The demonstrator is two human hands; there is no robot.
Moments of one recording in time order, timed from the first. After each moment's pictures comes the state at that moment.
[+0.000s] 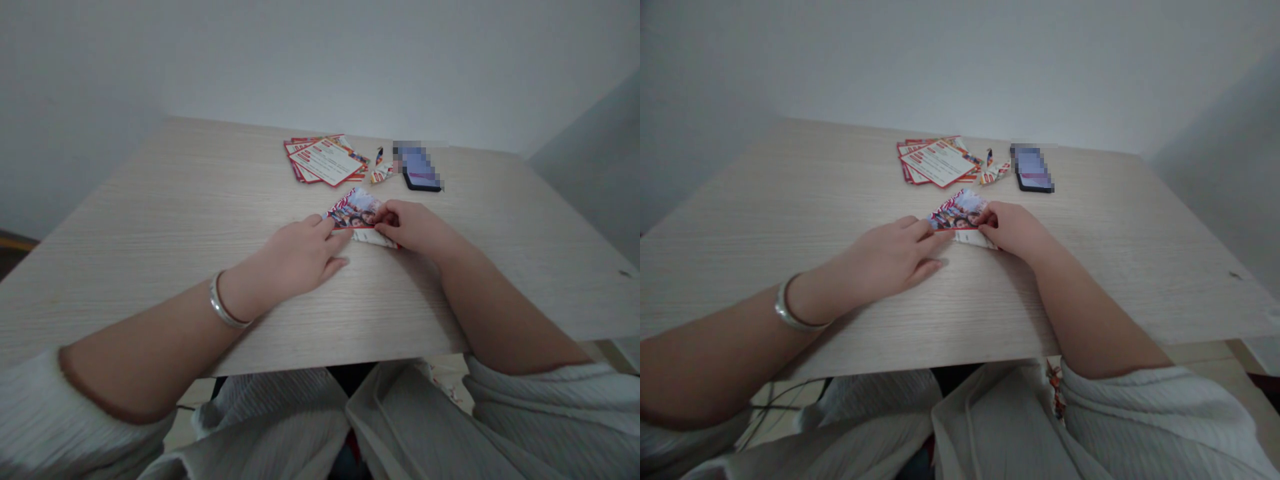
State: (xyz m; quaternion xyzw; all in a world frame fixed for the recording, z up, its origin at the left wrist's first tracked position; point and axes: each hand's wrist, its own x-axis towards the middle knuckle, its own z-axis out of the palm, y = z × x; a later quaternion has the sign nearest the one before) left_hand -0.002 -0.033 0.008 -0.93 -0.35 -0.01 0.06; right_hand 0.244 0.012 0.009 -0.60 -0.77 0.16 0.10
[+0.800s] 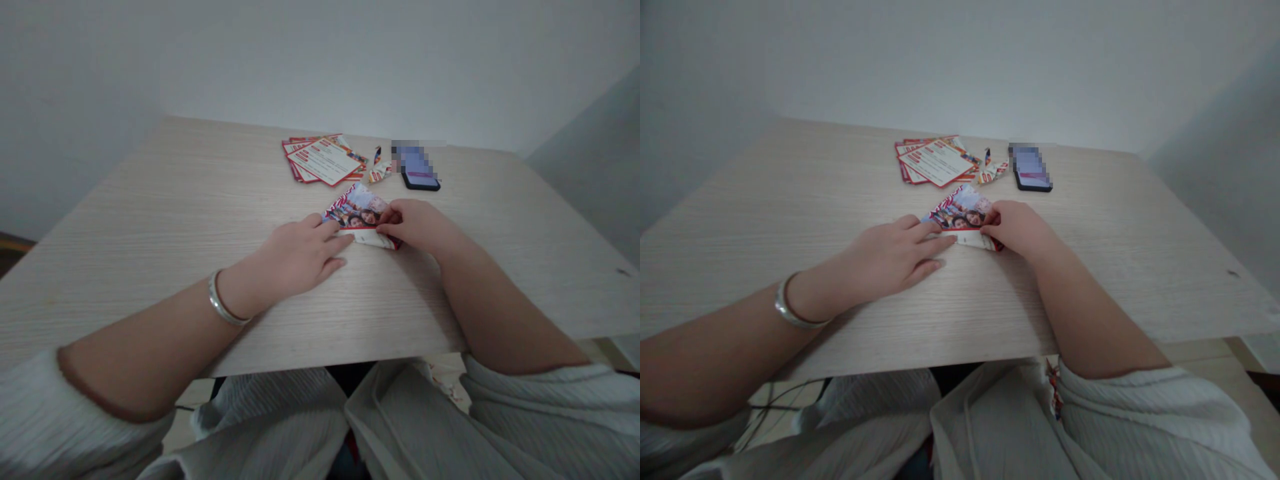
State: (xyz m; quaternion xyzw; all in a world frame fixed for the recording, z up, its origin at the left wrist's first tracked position) left_hand -0.002 -0.031 0.004 -0.94 -0.33 0.00 0.06; right_hand 0.245 0.012 0.020 -0.66 -0.74 0.16 0.04
